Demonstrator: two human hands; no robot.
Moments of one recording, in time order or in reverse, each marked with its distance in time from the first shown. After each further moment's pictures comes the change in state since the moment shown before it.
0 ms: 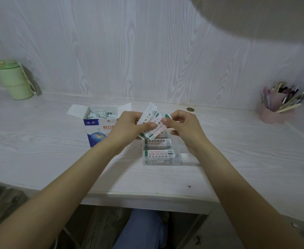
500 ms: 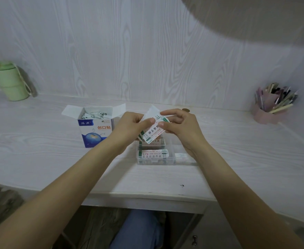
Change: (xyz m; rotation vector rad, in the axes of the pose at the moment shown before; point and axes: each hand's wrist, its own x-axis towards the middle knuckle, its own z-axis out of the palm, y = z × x) left_hand 0.001 0.008 0.018 0.037 0.025 -0.044; right_hand -0.010 -0.002 -0.012 0.093 -0.033 -0.065
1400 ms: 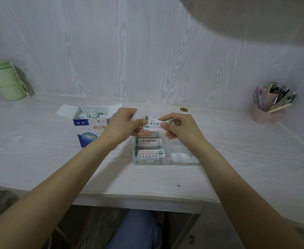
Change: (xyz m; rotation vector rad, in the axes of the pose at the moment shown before) left_hand 0.007 0.001 -0.004 -0.048 -0.025 0.046; right_hand 0.007 0.008 -0.016 -0.273 -0.037 -0.017
